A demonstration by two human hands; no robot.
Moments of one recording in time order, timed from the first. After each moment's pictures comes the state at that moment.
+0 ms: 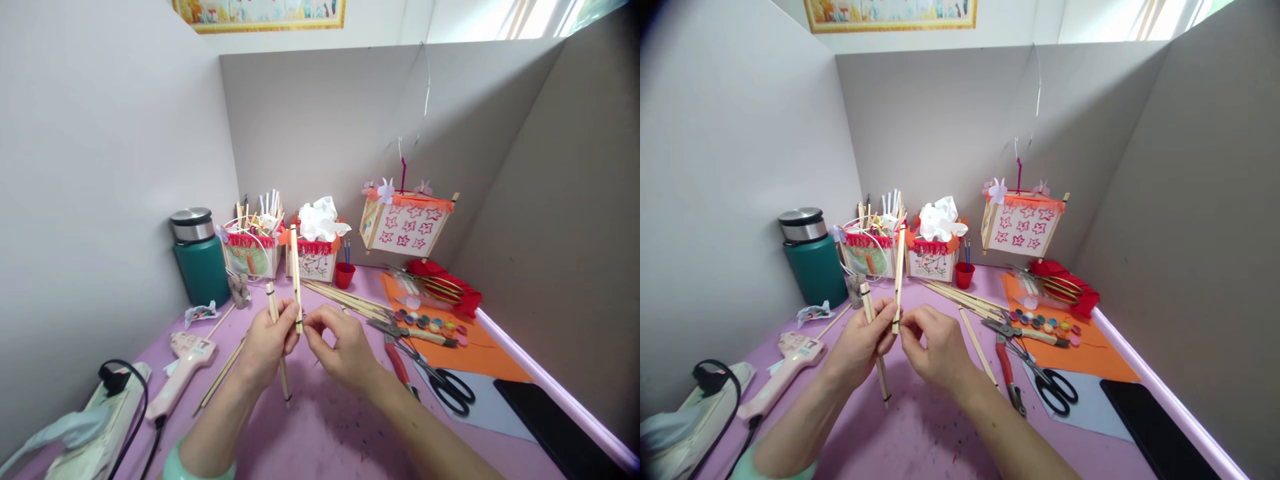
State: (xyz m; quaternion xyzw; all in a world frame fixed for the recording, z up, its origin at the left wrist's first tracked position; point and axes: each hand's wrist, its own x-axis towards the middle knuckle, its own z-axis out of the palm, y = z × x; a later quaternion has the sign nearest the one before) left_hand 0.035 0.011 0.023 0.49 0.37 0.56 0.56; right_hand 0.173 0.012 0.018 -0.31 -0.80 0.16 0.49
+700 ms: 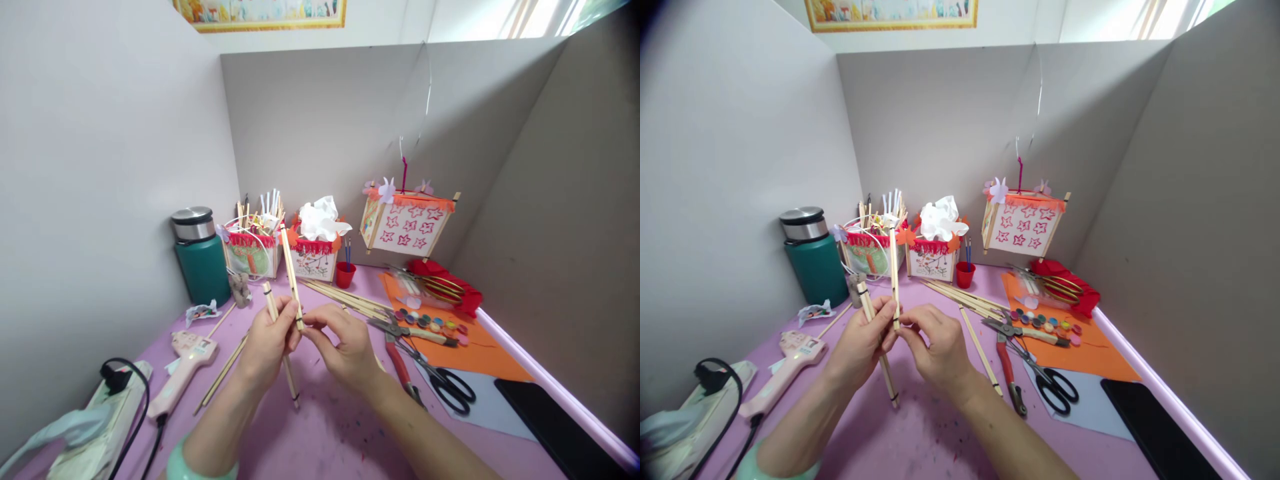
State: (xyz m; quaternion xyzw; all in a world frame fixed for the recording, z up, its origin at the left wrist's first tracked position) left_hand 0.035 0.012 0.018 0.50 0.35 0.58 0.54; right_hand 0.170 0.013 0.013 -0.27 -0.78 0.14 0.55
